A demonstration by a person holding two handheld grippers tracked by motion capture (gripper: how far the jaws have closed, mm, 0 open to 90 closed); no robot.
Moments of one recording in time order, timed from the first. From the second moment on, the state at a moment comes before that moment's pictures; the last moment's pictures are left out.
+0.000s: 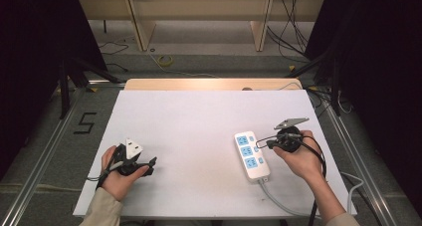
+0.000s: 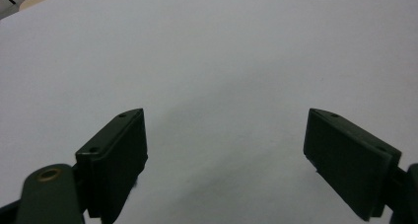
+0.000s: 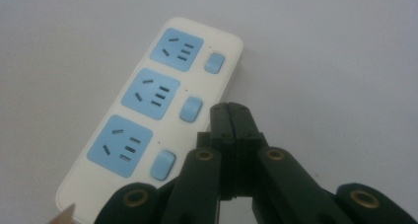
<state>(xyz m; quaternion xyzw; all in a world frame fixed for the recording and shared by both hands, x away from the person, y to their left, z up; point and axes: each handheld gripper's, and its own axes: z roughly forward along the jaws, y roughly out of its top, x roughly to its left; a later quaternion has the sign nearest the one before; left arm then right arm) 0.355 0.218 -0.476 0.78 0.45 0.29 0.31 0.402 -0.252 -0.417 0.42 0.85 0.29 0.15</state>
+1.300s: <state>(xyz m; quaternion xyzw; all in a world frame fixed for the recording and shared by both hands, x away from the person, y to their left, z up) 0.355 0.215 -0.476 0.79 0.45 0.29 0.32 0.423 -0.235 -0.416 0.42 0.86 0.27 0.14</state>
